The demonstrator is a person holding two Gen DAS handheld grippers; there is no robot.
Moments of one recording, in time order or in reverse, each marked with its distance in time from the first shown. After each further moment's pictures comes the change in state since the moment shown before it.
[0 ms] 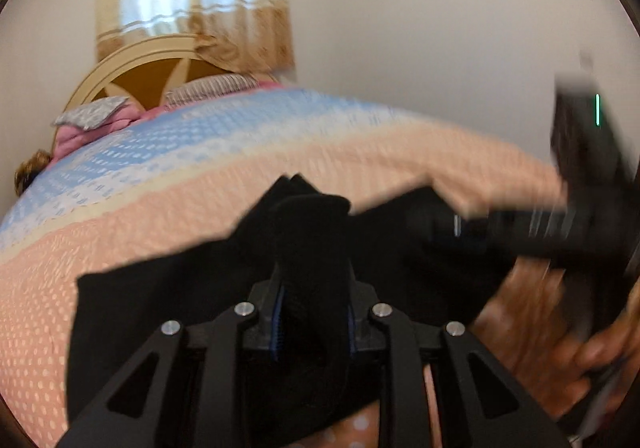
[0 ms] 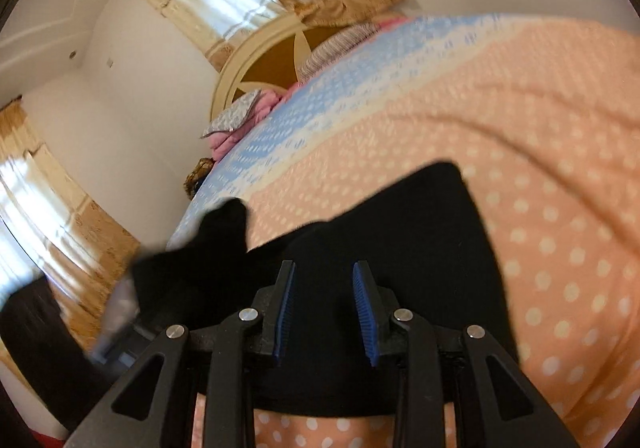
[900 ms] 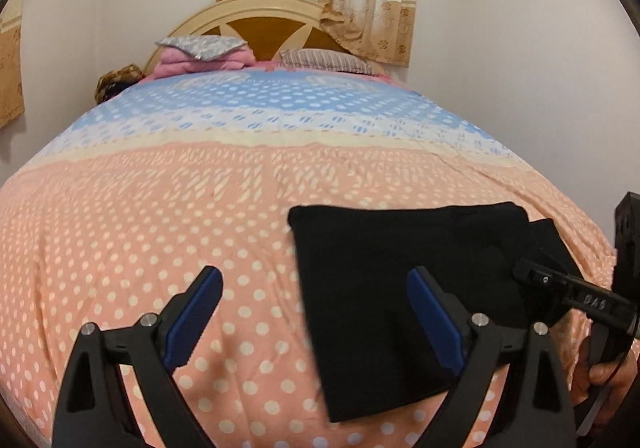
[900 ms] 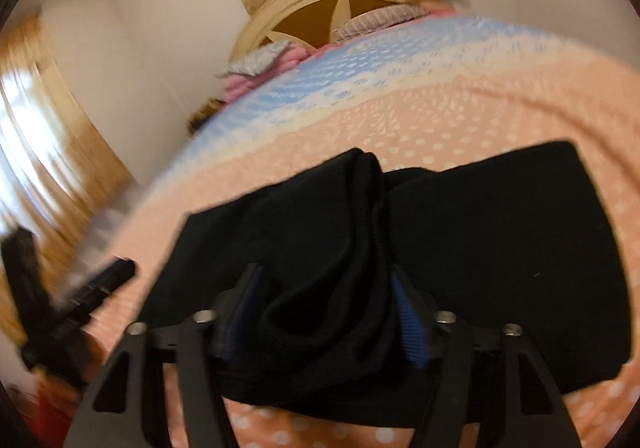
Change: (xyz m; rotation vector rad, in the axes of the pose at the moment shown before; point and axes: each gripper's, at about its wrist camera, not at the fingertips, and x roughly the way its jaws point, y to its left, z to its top) left arm -0.083 0.132 -0.047 -0.391 0.035 0.202; right arm 0.058 0.088 -0.038 -0.284 0.109 -0.118
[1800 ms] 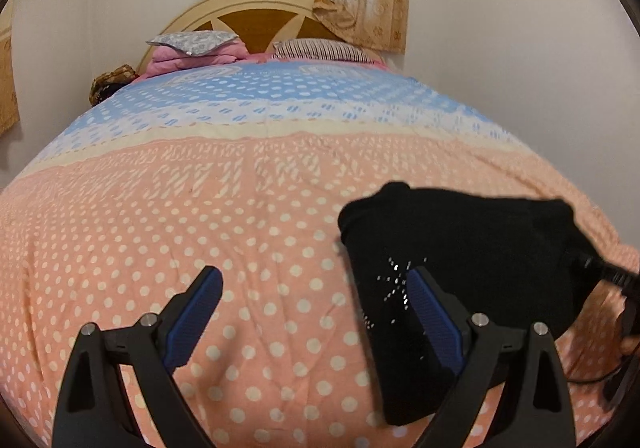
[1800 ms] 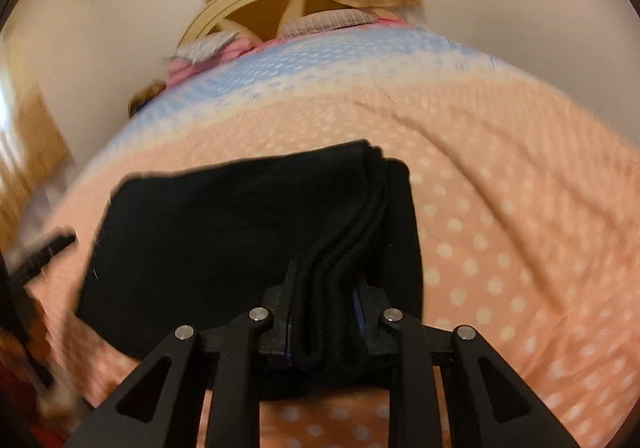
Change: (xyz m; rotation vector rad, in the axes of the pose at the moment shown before) left arm 0.032 -0.012 0.006 0.054 0.040 0.018; right arm -0.045 -0.092 0.015 0.006 0.003 -0.192
